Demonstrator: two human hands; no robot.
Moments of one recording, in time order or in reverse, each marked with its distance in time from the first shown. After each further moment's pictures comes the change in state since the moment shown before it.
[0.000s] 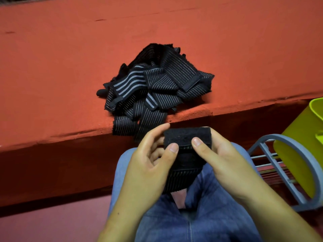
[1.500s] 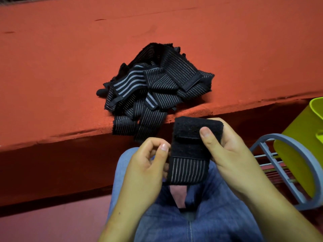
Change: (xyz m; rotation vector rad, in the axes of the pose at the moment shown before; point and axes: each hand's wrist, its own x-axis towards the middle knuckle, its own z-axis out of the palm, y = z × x) left_hand 0.002 -0.014 -0.005 0.128 0.034 -0.035; right_hand 0.005 0.005 -0.008 -0.041 0.120 -0.173
